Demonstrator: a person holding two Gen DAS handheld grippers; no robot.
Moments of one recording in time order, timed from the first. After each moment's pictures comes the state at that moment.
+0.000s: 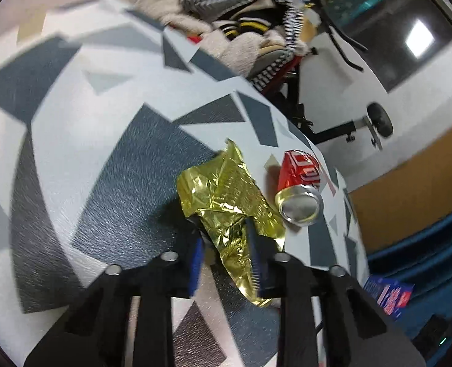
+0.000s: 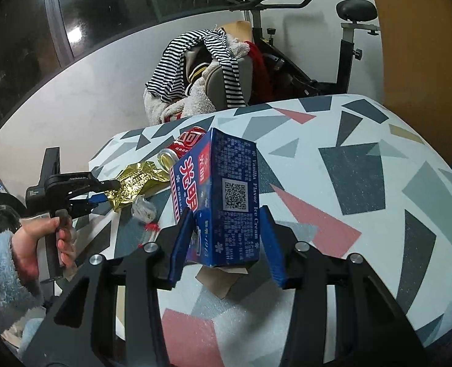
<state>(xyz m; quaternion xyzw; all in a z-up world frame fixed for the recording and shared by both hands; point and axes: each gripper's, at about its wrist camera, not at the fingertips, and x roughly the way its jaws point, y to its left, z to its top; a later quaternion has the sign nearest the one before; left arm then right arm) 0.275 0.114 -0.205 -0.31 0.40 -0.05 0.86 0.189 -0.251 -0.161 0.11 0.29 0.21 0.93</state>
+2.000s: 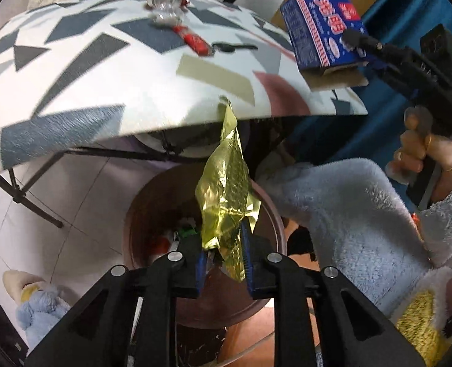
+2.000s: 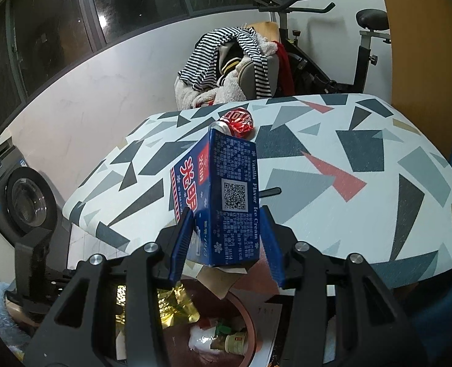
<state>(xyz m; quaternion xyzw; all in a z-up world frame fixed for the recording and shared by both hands) 0.012 0.005 -0.243 -0.07 0.52 -0.26 0.81 0.081 -0.234 -0.150 0.07 0.30 0.25 0.92</state>
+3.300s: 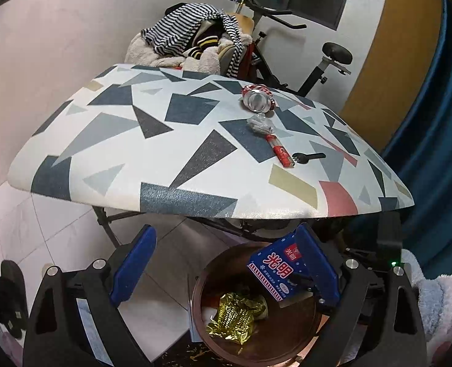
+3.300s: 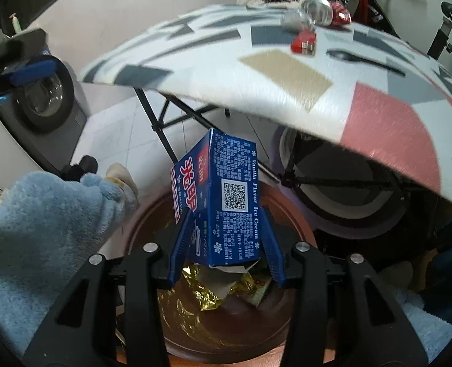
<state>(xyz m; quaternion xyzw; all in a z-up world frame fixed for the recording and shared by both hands) -0.024 0.064 -0.163 -0.11 0.37 -0.04 0.92 0.038 -0.119 -0.288 -0.08 0.42 0.34 0.84</state>
